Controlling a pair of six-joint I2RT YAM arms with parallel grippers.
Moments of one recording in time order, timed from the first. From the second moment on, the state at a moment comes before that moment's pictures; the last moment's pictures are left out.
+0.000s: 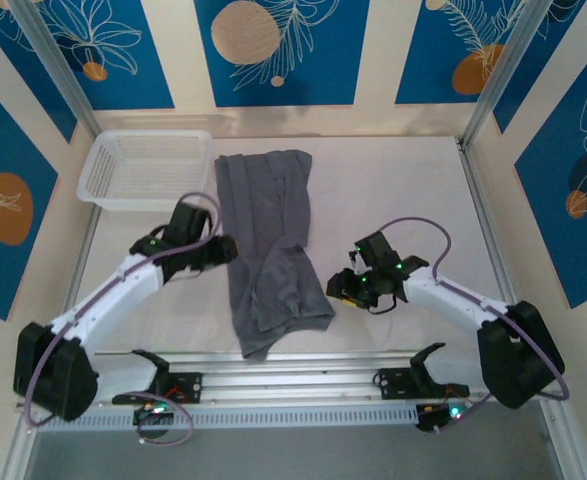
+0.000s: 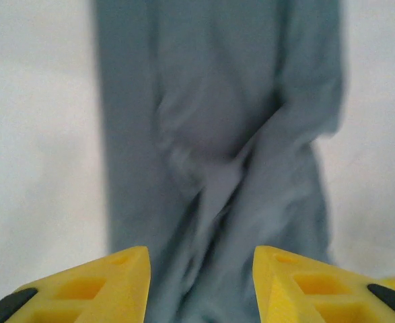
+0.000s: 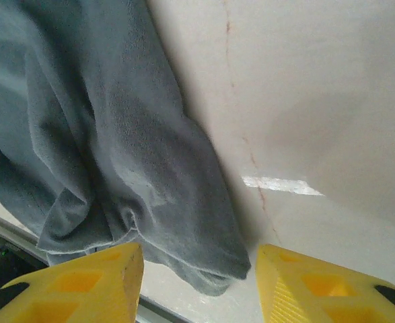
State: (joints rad) left arm -0.44 1.16 0.84 -0.65 0.15 -0.70; right arm 0.52 1.25 0.62 -0.50 -0.42 0.77
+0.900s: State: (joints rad) left arm -0.77 1.03 0.44 -0.57 0.33 -1.18; right arm 0.73 1.18 0.62 -0.47 -0.41 0.99
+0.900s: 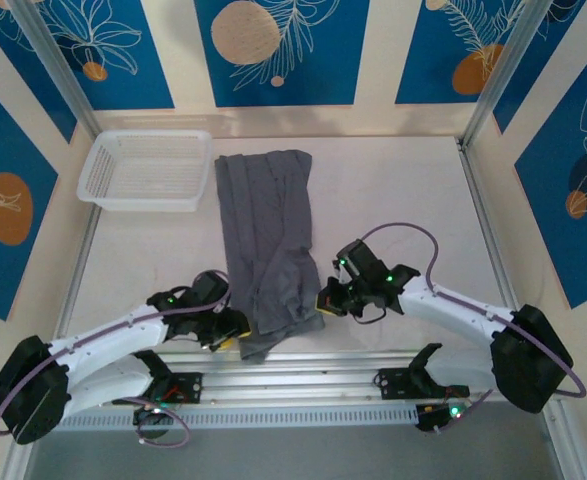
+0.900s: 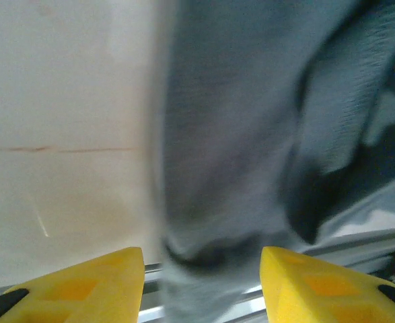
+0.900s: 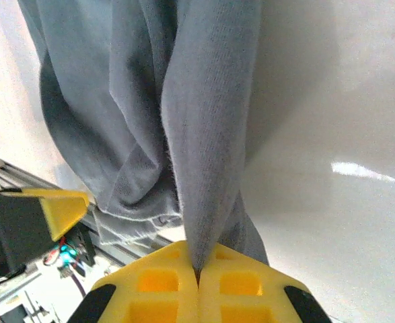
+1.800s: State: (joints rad) left arm -0.78 1.10 0.44 -0.54 0.34 -1.18; right arm 0.75 1.09 0.59 -0.55 -0.33 1.09
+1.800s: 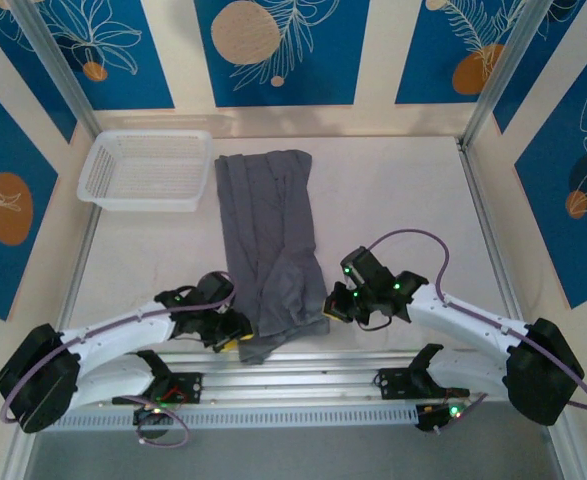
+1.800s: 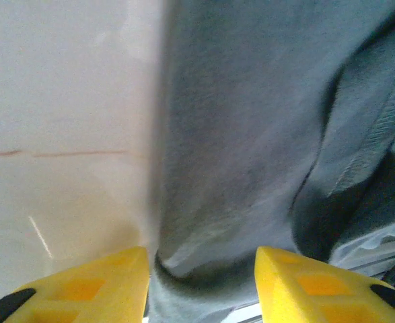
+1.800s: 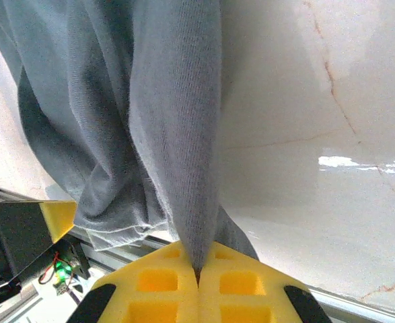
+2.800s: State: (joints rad) left arm -0.76 0.96 0.75 -0.66 0.22 -1.01; right arm 0.79 0.82 0.69 -0.76 -0.16 1.15
